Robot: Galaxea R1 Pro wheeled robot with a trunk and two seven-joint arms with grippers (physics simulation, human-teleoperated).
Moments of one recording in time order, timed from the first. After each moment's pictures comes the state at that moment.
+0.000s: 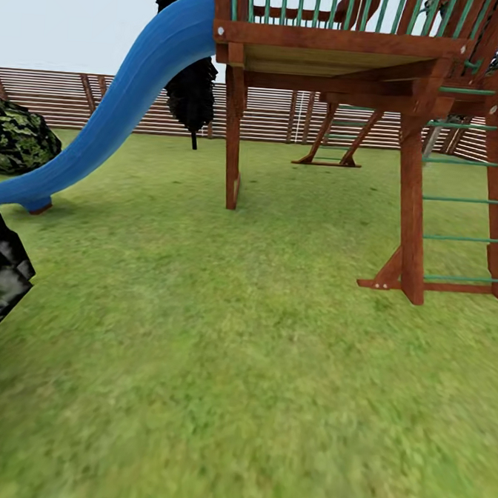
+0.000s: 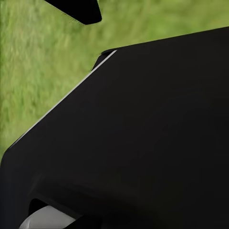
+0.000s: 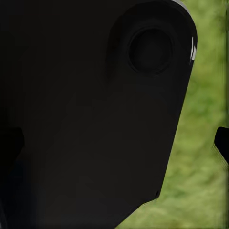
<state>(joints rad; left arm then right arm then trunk) 0.00 -0.02 0.00 -0.05 0.00 0.01 -0.01 -0.06 -0.01 0.06 -0.05 0.05 -0.12 0.06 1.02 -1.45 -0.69</state>
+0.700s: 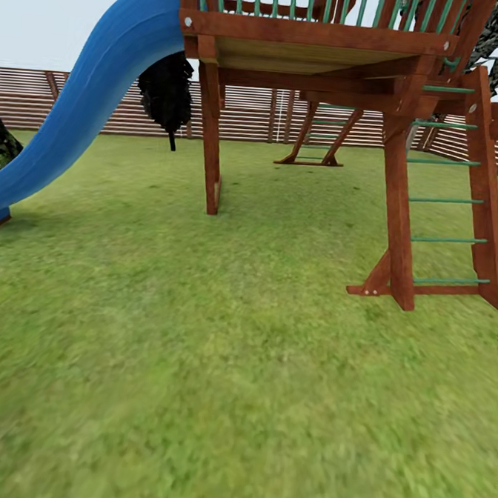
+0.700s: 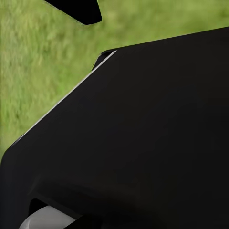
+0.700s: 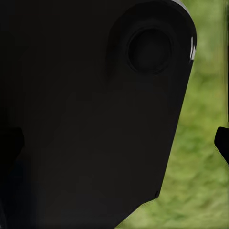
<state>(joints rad) 0.00 -0.02 0.00 -0.05 0.00 0.01 -0.01 -0.06 -0.01 0.06 -0.05 0.05 -0.12 0.06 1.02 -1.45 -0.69</state>
